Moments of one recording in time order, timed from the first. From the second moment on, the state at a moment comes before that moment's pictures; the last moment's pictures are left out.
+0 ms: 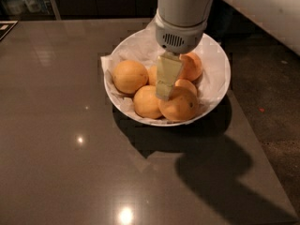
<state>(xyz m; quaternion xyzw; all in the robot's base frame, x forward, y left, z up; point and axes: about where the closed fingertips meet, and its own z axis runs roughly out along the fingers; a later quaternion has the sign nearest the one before) 0.518 -0.059 0.950 -0.55 0.82 -0.10 0.13</state>
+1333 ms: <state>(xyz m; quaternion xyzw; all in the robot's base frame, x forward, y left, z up) 0.560 -0.112 0.988 -0.50 0.84 -0.16 0.15</state>
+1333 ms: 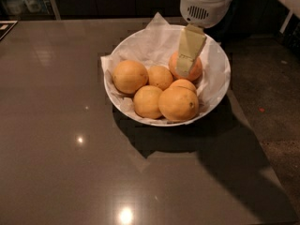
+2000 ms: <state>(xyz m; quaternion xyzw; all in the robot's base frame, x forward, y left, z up) 0.570 -0.117 0.990 -0.51 0.84 -0.13 0.17</state>
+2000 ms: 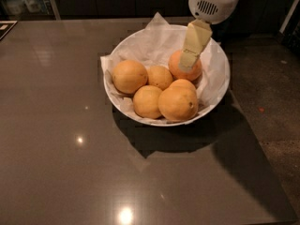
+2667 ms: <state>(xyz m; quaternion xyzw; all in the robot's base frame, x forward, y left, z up) 0.578 -0.122 0.993 -0.51 0.83 -0.06 0.19</state>
